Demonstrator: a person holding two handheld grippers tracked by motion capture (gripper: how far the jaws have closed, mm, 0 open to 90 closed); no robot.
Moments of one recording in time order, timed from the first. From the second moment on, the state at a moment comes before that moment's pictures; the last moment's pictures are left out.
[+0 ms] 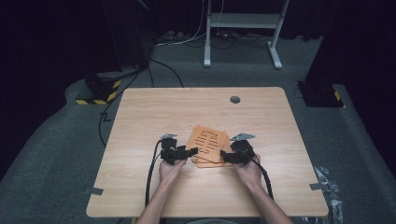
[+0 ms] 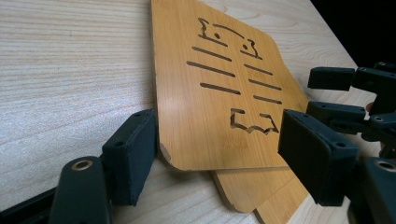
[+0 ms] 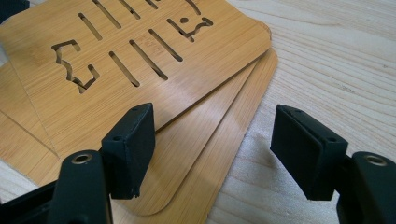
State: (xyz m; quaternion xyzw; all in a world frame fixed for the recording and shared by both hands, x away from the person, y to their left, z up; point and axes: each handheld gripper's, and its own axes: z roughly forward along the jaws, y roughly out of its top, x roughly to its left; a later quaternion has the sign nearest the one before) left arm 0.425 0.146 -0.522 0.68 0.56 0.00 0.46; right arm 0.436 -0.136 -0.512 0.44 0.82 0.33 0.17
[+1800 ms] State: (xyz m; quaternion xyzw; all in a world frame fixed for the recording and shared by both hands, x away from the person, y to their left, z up) left arm 0.420 0.163 -0.506 0.63 0.55 -0.02 0.55; right arm 0.435 -0.140 -0.512 0.44 0.82 0.33 0.17
